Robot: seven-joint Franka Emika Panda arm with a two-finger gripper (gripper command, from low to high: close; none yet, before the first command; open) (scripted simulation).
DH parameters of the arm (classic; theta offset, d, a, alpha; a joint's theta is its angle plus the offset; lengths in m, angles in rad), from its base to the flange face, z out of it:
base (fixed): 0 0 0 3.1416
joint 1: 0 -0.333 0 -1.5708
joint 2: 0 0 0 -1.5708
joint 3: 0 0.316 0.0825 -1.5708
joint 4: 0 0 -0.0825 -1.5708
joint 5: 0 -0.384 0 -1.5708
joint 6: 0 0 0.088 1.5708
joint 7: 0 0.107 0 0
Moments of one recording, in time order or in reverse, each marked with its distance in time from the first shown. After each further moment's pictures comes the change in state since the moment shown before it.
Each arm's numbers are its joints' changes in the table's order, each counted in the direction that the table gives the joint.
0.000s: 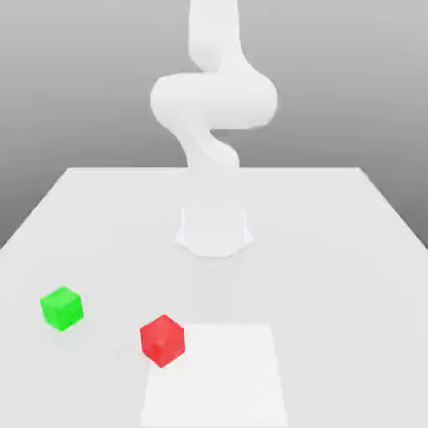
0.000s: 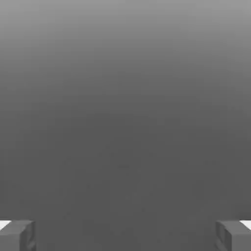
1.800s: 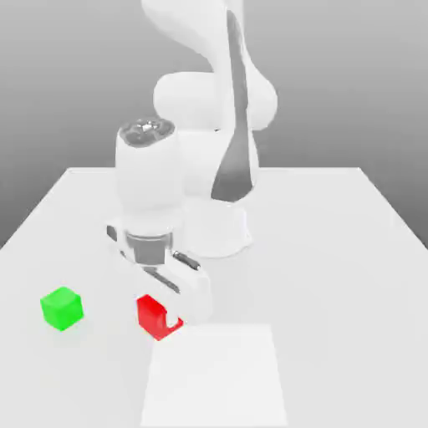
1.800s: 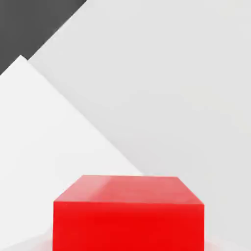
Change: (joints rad) arm 0.234 -0.707 0.018 0.453 -0.030 0.442 0.539
